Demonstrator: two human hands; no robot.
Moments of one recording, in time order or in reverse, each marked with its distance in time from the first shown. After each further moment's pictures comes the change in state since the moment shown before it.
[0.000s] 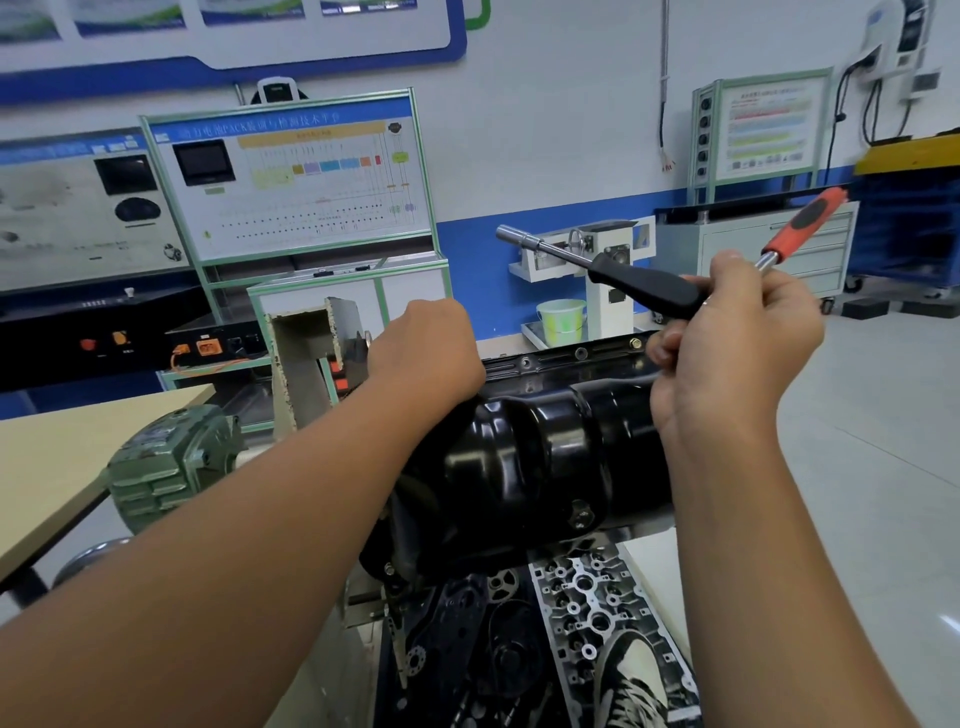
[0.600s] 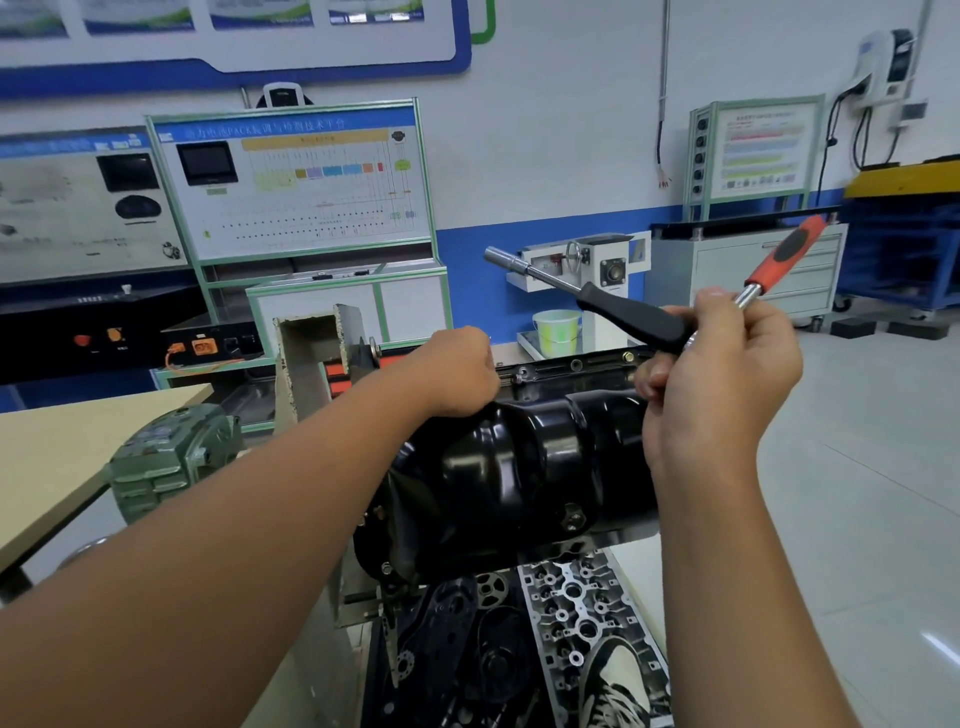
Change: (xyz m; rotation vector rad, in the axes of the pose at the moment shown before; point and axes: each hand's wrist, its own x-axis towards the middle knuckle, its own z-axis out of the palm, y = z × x) left_hand -0.001 -0.002 -0.007 -0.209 -0.350 0.249; right_hand -0.017 -0.003 -0.010 0.026 -0.079 -0.013
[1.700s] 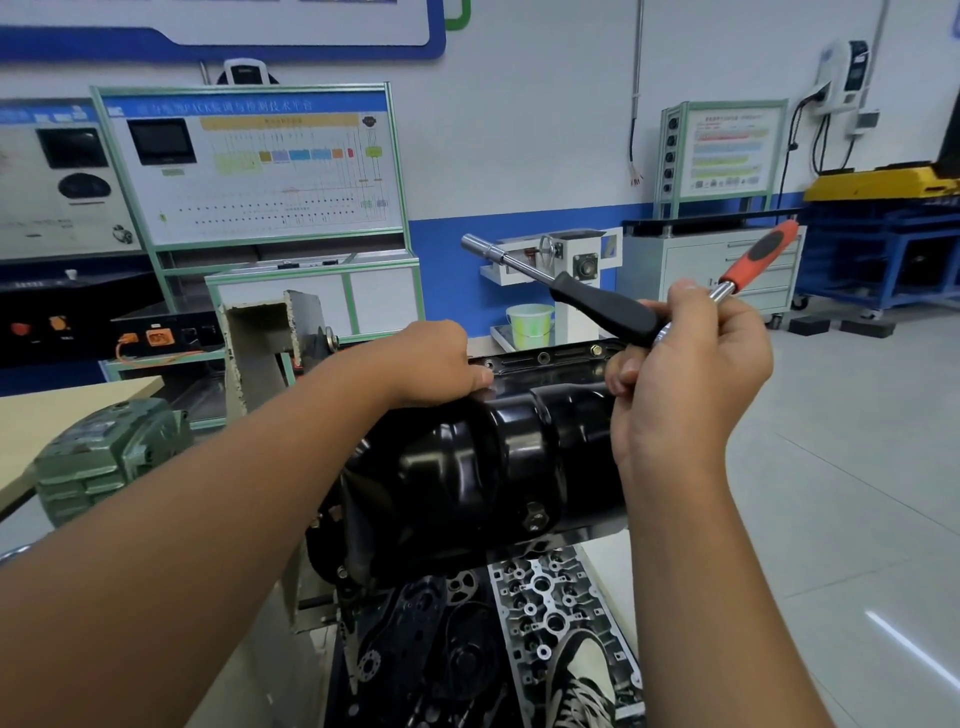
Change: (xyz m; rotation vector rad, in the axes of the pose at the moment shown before) left_hand 0.012 0.009 0.000 0.114 -0.106 0.068; right_hand 0.003 0.001 -0.003 0.033 0.019 0.007
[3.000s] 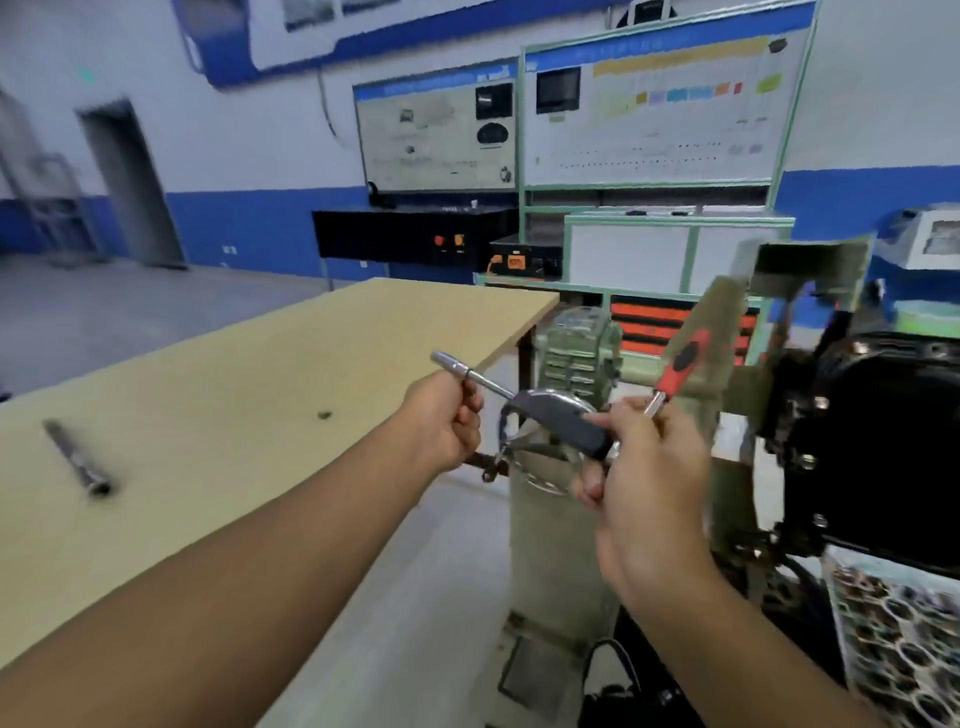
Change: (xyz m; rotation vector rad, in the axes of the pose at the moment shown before) left_hand -0.323 -0.280 0.025 -1.746 0.679 -1.039; right_hand -0.365 0.080 0.100 -0.155 -0.617 0.794
